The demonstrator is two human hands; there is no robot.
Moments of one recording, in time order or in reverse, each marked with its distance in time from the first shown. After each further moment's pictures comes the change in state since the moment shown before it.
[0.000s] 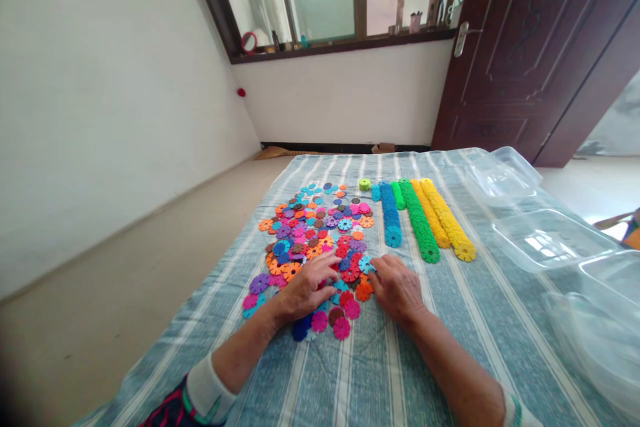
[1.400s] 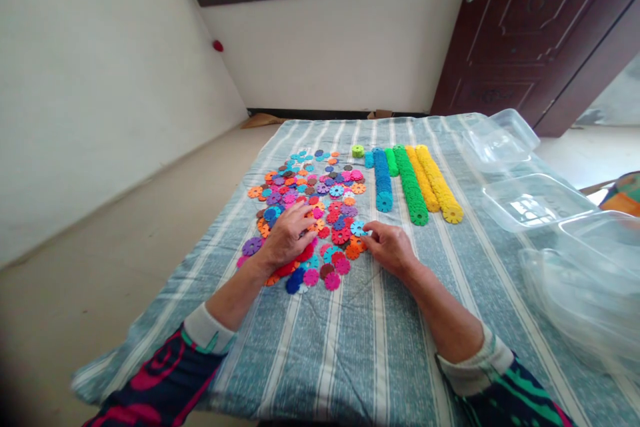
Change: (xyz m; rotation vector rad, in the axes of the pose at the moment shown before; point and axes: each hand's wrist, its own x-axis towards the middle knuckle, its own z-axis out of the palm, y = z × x) left_hand 0.009 -0.015 -0.009 0.284 0.133 -0.121; right_hand 0.003 0.011 -0.018 0.372 -0.158 0.226
